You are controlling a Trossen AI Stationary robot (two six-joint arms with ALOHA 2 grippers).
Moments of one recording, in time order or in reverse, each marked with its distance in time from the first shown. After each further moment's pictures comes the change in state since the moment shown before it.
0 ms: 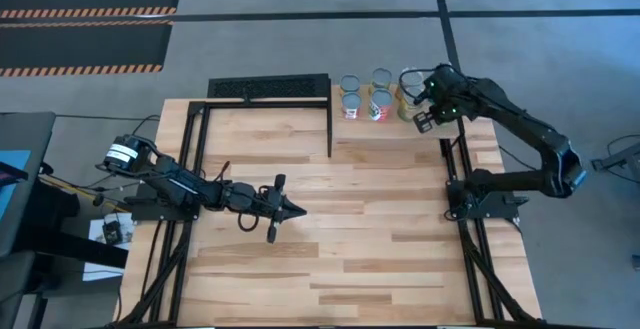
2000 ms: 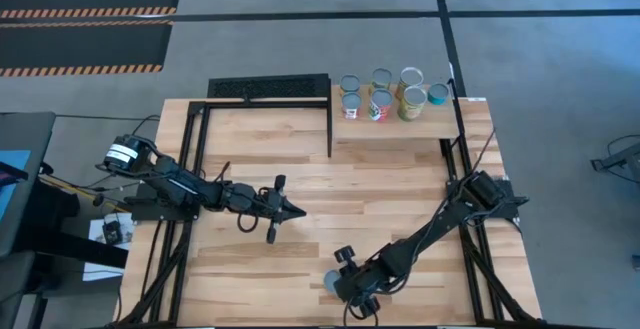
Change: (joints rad) left arm -0.007 0.000 0.000 -0.012 0.000 0.036; right arm 1.469 0.893 0.222 0.809 -0.124 -0.078
